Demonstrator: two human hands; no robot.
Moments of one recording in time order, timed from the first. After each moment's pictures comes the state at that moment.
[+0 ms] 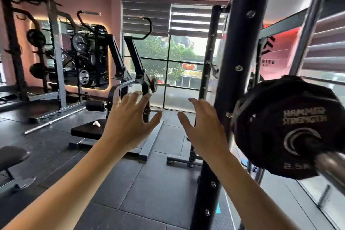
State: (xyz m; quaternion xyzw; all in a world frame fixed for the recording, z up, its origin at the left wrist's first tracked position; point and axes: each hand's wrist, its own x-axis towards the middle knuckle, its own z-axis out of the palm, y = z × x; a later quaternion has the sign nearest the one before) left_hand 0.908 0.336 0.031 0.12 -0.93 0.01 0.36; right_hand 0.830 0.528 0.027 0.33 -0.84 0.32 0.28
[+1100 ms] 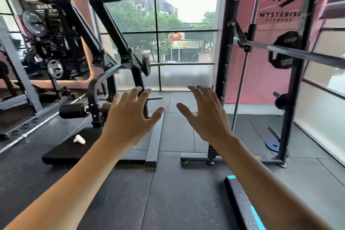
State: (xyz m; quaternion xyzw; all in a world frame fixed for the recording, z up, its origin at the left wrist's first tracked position) left_hand 0.426 -0.001 -0.019 0.06 -0.96 0.00 0.28; right_hand 0.326 0.195 -0.046 0.27 -0.87 0.27 0.30
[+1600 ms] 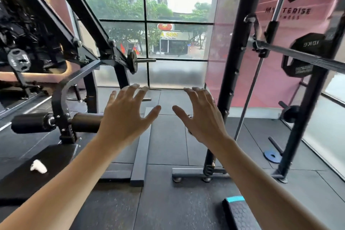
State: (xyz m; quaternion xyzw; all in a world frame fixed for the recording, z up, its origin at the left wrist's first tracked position) left_hand 0.118 -0.113 -0.018 0.03 -0.96 -0.05 0.29; right_hand 0.033 0.088 -0.043 0.24 -0.90 0.23 0.27
